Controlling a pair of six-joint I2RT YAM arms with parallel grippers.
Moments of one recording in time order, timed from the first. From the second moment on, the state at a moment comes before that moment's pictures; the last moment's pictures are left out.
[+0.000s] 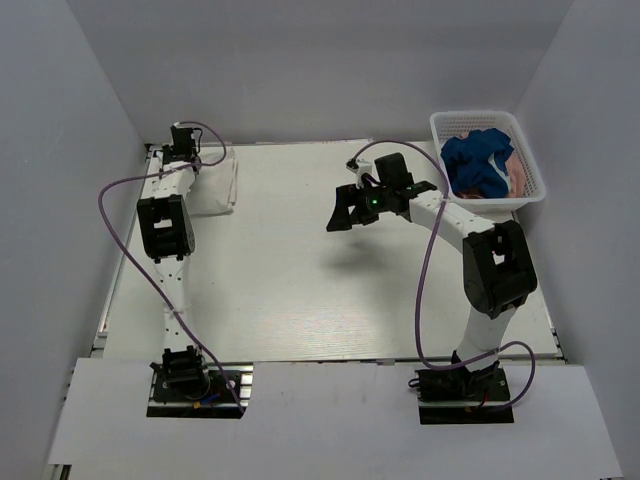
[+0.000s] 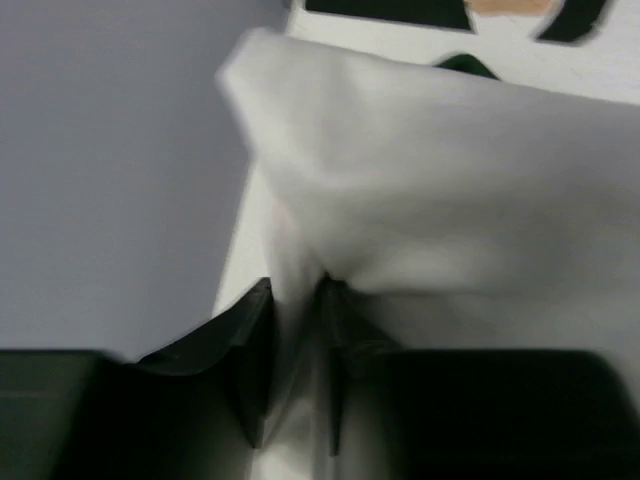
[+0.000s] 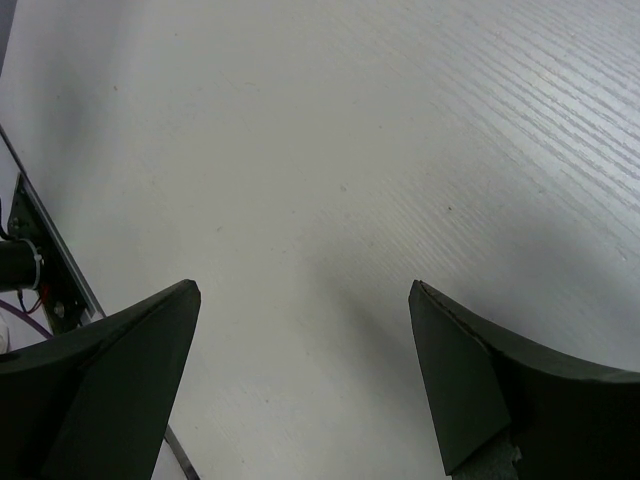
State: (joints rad) left arm 0.12 2.62 2.24 -0.34 -0.63 0.31; right arm 0.45 1.83 1.34 -0.31 -0.65 0.15
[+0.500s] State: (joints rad) left arm 0.12 2.49 2.18 -0.30 -0.84 0.15; right arm 0.45 1.64 1.15 -0.20 -0.63 0.18
